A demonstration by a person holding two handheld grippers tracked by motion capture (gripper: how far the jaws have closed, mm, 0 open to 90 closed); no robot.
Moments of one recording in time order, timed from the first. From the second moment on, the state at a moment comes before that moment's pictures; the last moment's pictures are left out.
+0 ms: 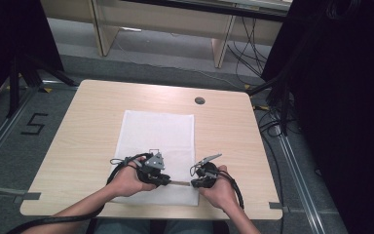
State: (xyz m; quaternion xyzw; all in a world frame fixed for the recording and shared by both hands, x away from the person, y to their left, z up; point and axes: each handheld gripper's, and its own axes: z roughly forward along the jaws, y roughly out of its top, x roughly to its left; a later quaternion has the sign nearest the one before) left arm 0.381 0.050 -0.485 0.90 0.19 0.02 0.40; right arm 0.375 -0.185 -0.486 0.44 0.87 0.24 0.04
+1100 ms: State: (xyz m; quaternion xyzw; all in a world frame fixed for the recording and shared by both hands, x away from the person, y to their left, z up) left arm 0.378 0.067 -0.481 0.89 0.19 0.02 0.40; right arm 0.376 -0.186 -0.487 0.44 0.87 0.24 0.04
